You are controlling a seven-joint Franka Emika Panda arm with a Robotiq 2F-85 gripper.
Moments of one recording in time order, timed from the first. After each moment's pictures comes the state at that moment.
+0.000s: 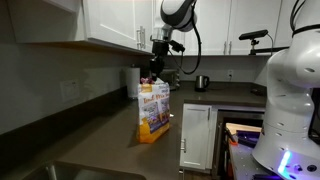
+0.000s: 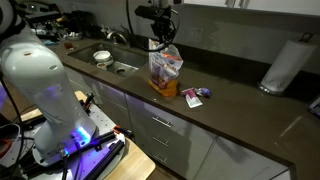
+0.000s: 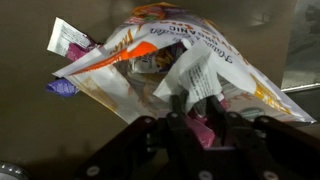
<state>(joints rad) -0.01 -0.25 -0.13 -2.40 0.04 2.30 -0.16</state>
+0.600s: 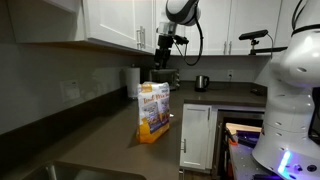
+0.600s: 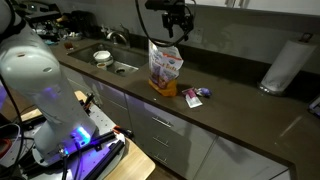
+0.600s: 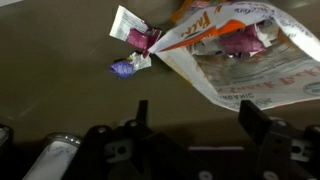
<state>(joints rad) -0.11 -0.28 -0.15 -2.34 -0.09 2.30 -0.16</state>
